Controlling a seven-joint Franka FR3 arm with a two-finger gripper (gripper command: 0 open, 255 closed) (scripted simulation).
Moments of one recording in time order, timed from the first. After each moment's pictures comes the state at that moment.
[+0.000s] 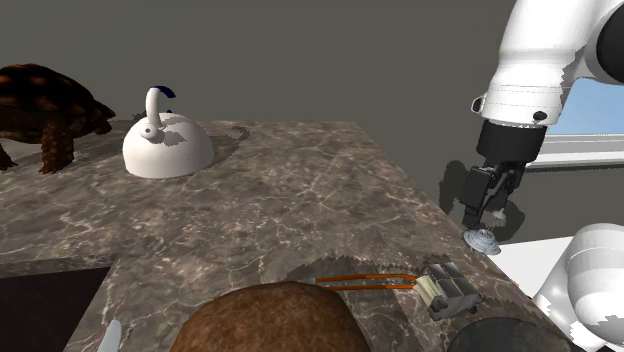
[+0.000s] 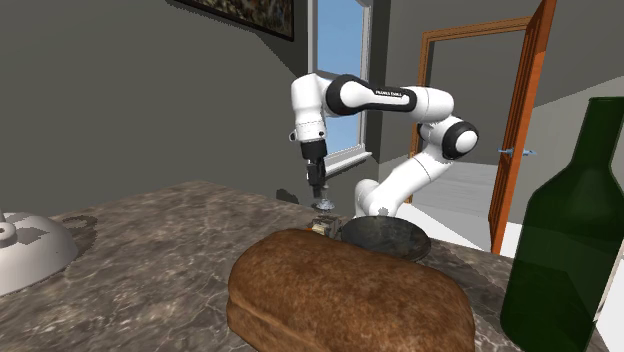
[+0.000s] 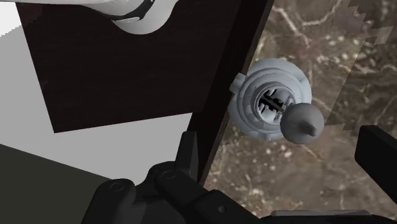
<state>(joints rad) 0.13 -0.99 0.23 -2.49 0.29 1.39 0.37</state>
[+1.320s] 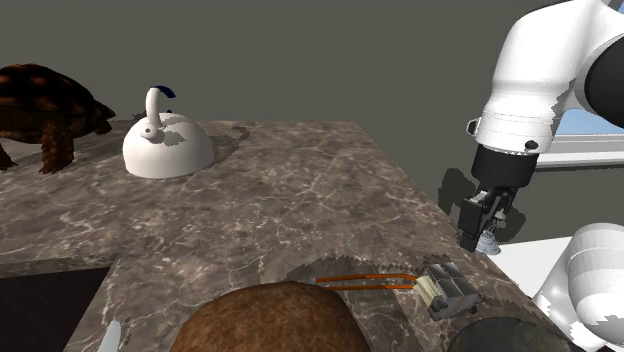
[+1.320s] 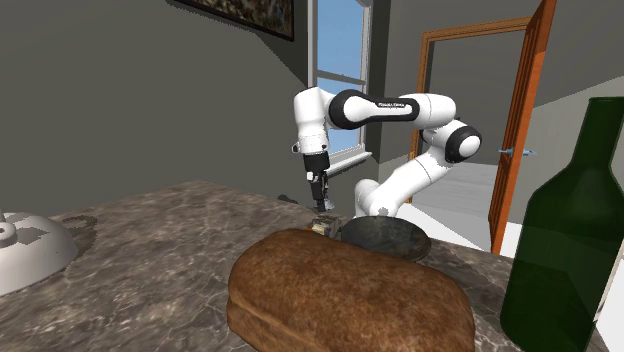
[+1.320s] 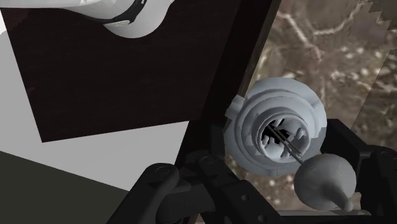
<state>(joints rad) 0.14 -1.03 0.26 -2.60 0.32 1.45 0.38</state>
